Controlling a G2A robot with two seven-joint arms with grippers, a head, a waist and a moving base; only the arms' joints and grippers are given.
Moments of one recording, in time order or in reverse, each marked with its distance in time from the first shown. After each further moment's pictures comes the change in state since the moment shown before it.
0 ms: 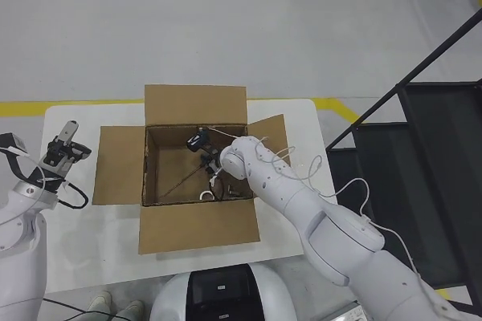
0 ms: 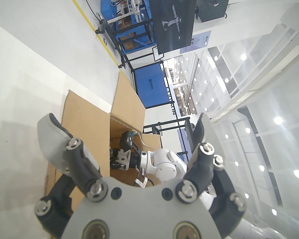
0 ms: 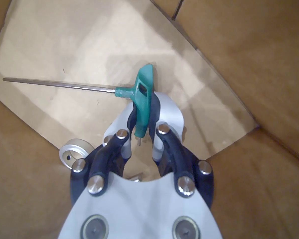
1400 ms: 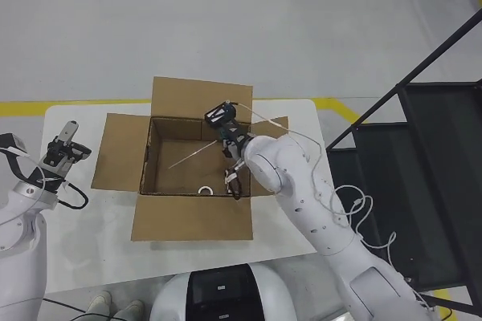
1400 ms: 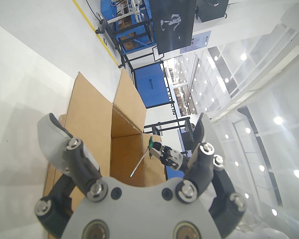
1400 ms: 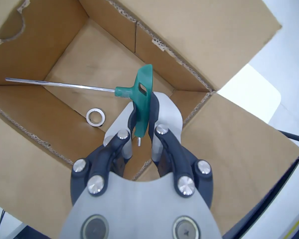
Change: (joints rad) left arm 0.000 0.000 0.000 0.000 0.000 0.000 0.000; right arm -0.458 0.229 0.449 -1.226 -0.399 0.241 0.517
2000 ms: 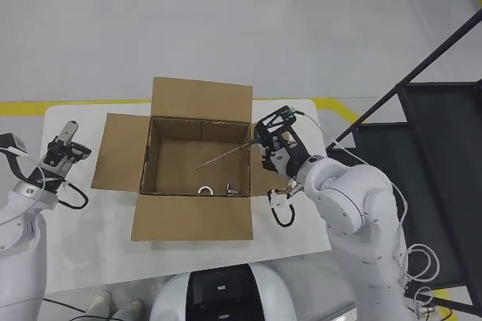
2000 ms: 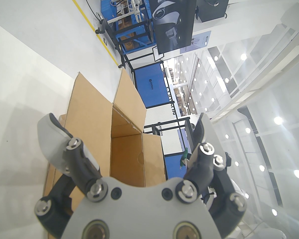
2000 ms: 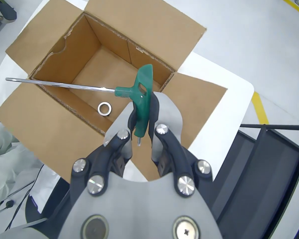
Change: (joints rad) left arm 0.000 0.000 0.000 0.000 0.000 0.000 0.000; right arm -0.365 0.059 0.315 -0.571 0.129 -0.135 0.088
